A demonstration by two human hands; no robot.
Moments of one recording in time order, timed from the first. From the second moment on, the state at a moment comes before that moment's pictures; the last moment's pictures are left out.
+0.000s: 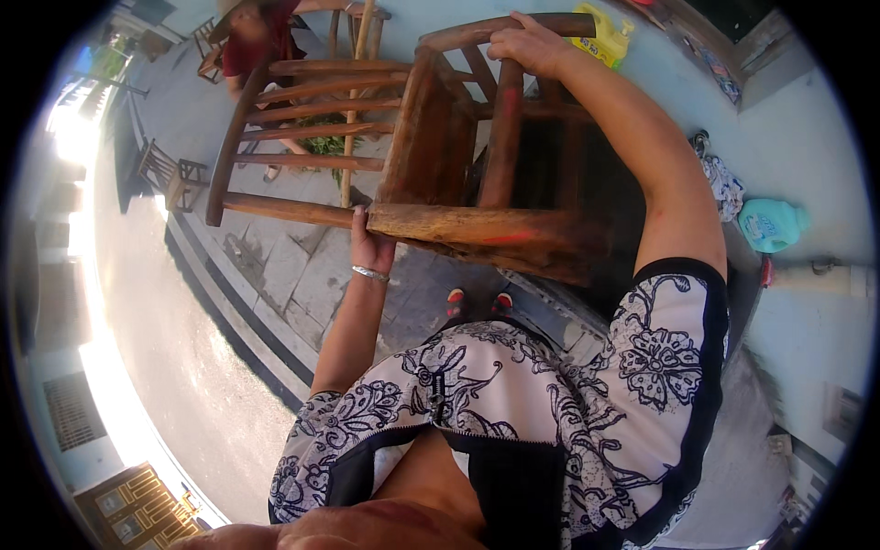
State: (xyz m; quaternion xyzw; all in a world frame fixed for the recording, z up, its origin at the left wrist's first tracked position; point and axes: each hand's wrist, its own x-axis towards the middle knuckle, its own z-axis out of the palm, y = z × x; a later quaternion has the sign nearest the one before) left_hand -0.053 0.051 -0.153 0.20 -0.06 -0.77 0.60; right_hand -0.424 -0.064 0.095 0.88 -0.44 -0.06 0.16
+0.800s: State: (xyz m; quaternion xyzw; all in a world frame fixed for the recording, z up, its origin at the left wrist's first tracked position) left_hand -0.100 0.091 -0.119 0.19 -0.18 -0.78 0.57; right_hand -0.359 0.177 0.086 0.78 -0.61 0.05 -0.11
